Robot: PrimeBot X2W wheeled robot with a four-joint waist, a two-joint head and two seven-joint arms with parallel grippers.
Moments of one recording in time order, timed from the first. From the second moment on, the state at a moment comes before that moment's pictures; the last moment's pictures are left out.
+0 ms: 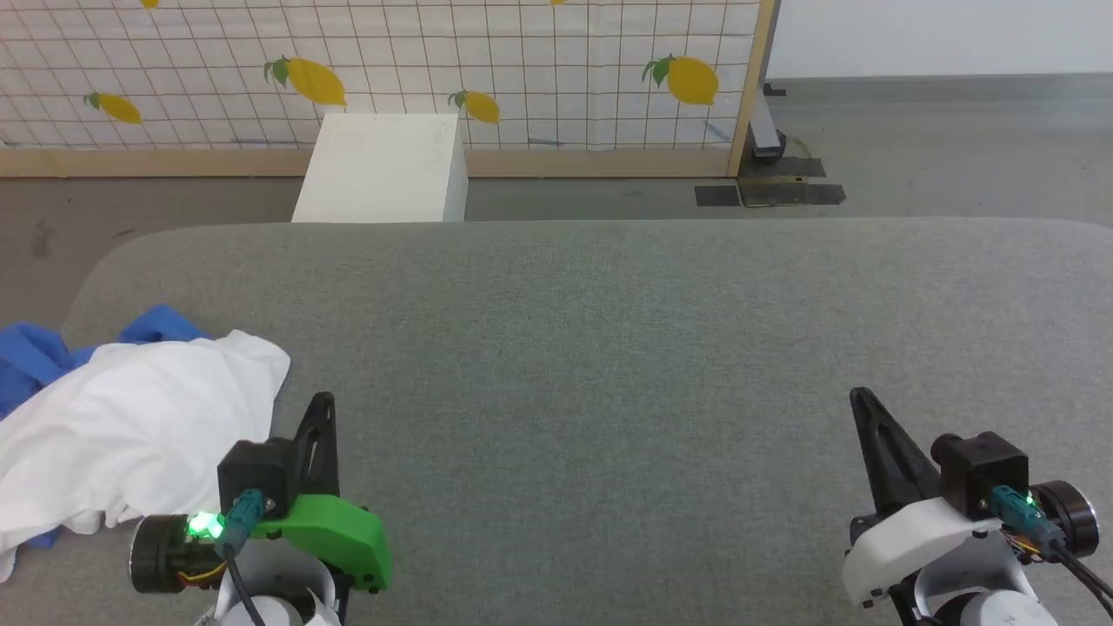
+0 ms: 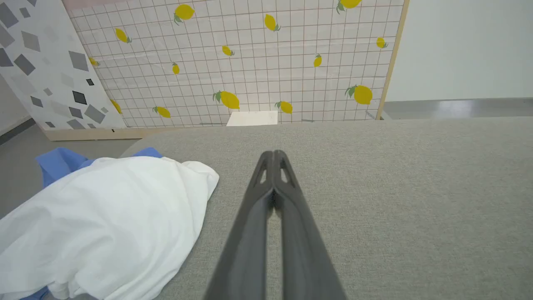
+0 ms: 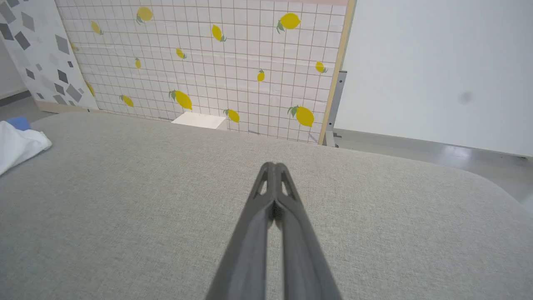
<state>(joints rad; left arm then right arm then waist) -0.01 0.05 0.00 0.00 -0.01 -0.01 0.00 0.02 -0.05 0.00 0.00 0.01 0.13 0.00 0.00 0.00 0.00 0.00</state>
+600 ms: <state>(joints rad) -0.01 0.05 0.00 0.00 -0.01 -0.01 0.00 0.02 -0.05 0.00 0.00 0.01 0.13 0.00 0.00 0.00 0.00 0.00</state>
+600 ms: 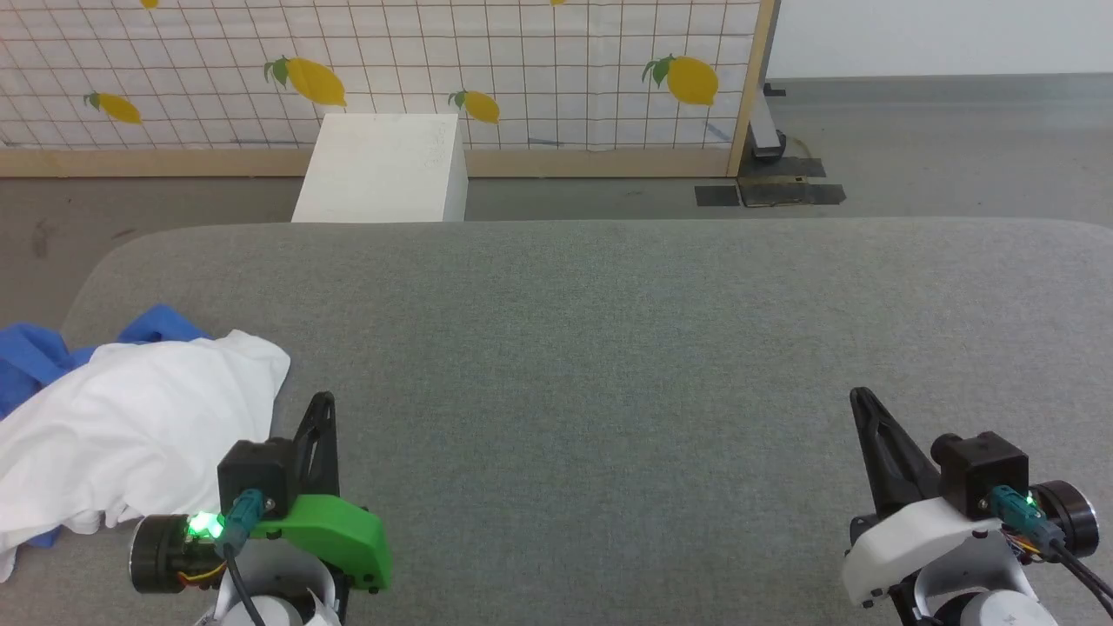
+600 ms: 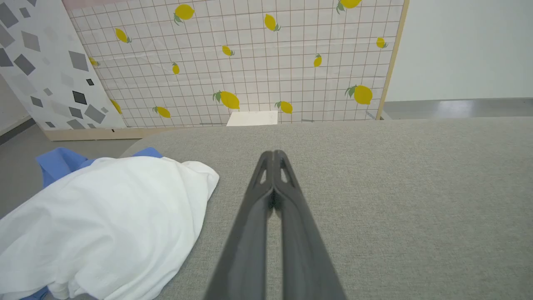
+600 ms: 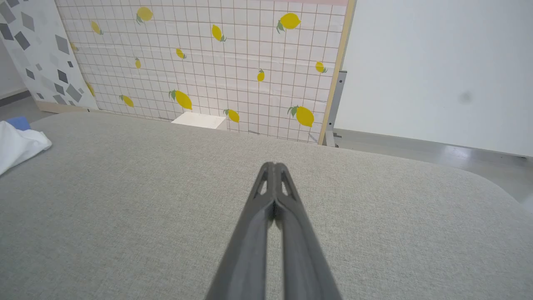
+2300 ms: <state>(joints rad) -0.04 0.06 -0.04 0.10 -0.08 0.05 -0.08 0.00 -0.05 -0.01 0.05 0.00 0.13 -0.05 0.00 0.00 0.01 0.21</state>
